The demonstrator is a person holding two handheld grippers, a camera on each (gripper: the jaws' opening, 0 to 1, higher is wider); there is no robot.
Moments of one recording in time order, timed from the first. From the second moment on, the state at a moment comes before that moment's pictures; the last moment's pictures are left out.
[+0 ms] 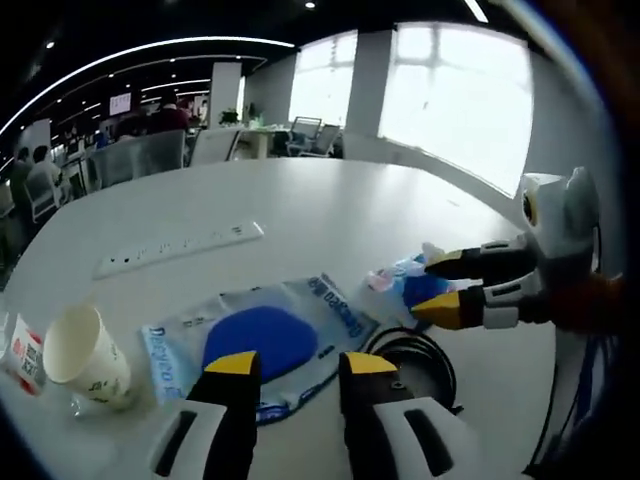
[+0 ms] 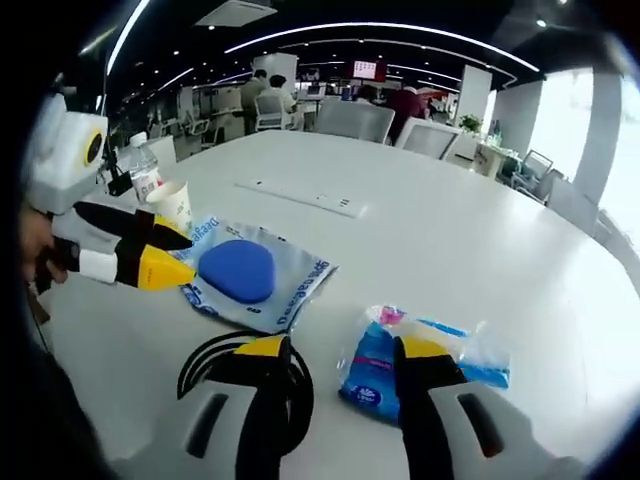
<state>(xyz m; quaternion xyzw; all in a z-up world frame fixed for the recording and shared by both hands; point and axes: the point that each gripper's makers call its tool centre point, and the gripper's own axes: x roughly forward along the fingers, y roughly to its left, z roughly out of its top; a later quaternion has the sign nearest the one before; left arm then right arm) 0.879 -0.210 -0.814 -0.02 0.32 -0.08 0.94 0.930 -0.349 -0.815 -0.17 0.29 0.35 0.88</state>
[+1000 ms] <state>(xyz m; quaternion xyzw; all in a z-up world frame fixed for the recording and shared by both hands) 0.936 -0.318 -0.828 -0.03 0.34 -0.19 0.92 0.974 -0.464 -0.843 -0.14 0.33 0.24 0.90</state>
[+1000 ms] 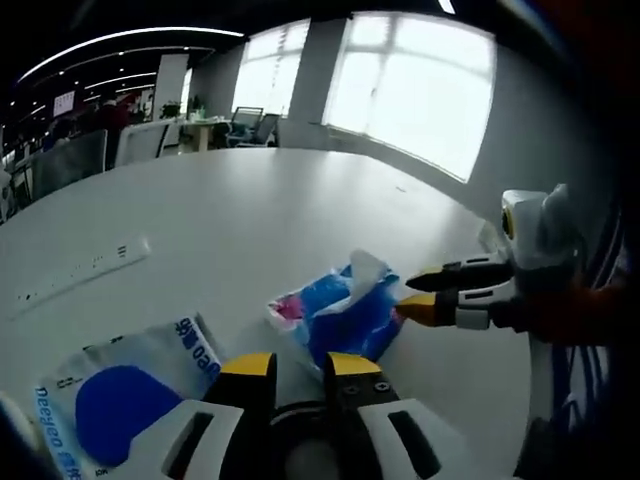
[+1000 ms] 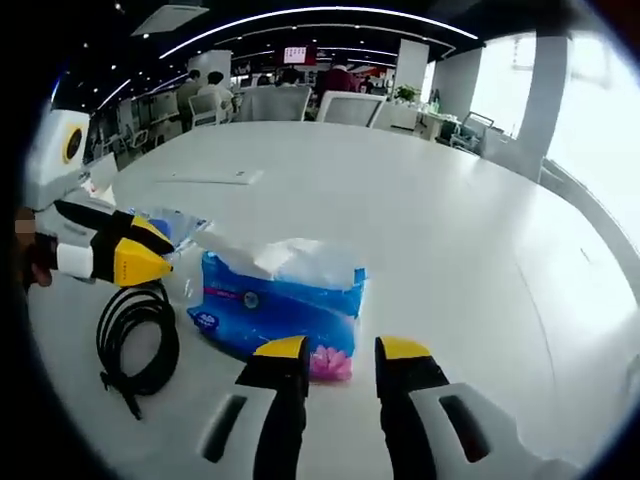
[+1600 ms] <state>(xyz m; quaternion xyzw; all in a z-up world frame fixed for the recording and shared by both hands) 0.945 -0.328 -0.851 -0.05 0.37 -0.20 0.91 0.982 -0.469 -0.864 -0.14 0.35 0.22 0.90</state>
